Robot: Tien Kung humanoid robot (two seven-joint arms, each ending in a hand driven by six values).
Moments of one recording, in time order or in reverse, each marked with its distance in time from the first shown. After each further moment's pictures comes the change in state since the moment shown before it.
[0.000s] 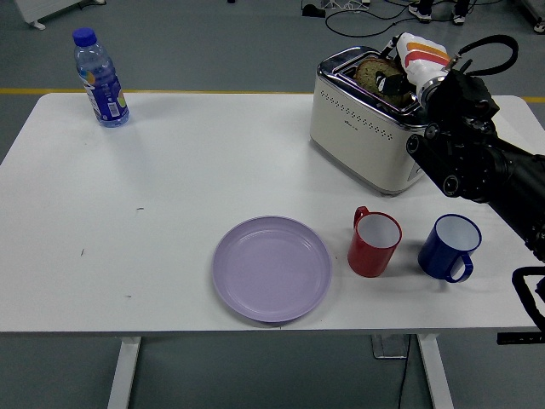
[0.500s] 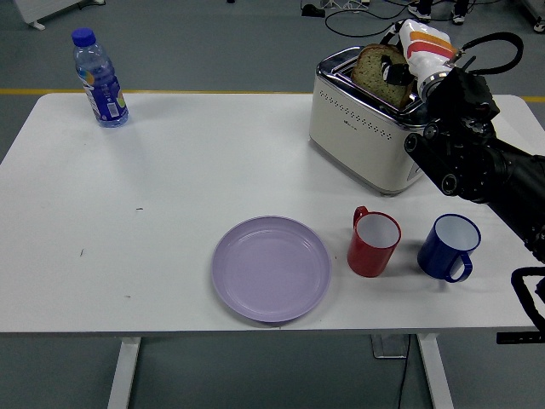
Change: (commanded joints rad) left arm 0.005 0.000 0.001 0.000 -0.001 0.000 0.000; right arm 0.001 0.000 0.019 0.025 -0.014 -0.118 0.026
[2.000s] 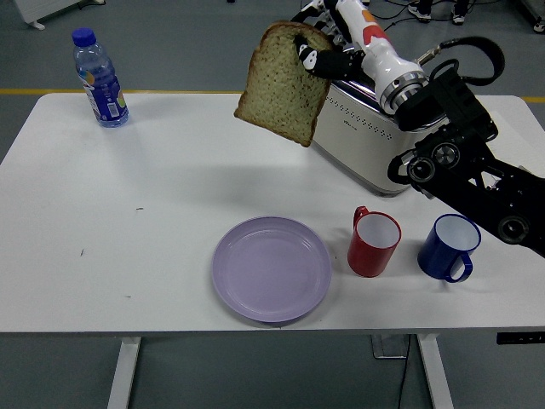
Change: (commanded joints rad) left arm 0.014 -0.007 -0.006 0.000 -0.015 -0.004 -0.003; right arm -0.184 -0.282 -0.007 1.034 0.477 0.015 -0.185
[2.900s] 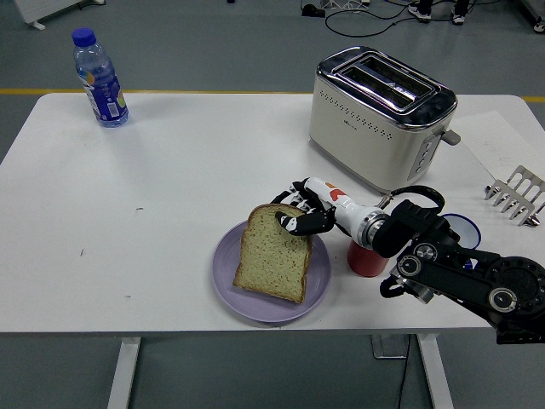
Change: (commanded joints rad) left arm 0.006 -0.006 -0.003 0.000 0.018 -0.002 0.001; right arm -0.157 0.014 -0.265 -0.025 0.285 0.040 0.022
